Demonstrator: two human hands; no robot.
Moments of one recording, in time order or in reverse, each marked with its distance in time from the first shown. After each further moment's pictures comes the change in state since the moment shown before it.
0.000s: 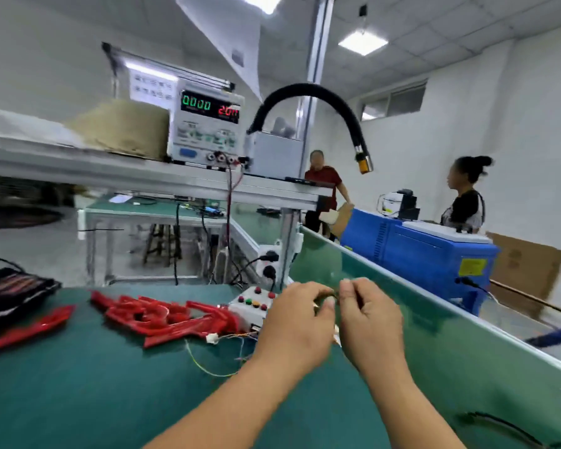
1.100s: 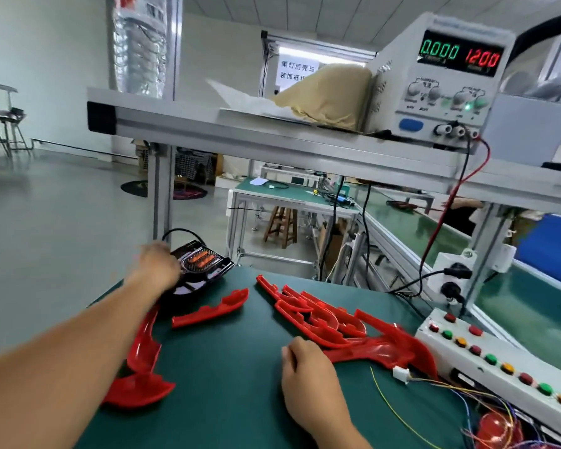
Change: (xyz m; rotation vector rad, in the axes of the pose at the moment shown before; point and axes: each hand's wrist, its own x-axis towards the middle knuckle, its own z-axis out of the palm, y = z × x) left_hand -0.009 -0.355 -0.353 0.685 0.456 -0.914; right_hand -0.108 -0.043 0.343 -0.036 -0.787 -0.018
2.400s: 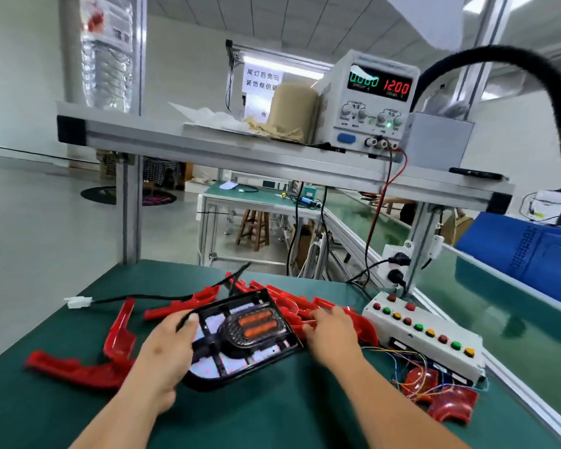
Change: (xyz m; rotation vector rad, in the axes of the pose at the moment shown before) left_hand -0.184 0.013 0.019 -0.932 -0.329 -0.116; right_hand 0.020 0.043 -0.084 -0.496 -0.035 0.174
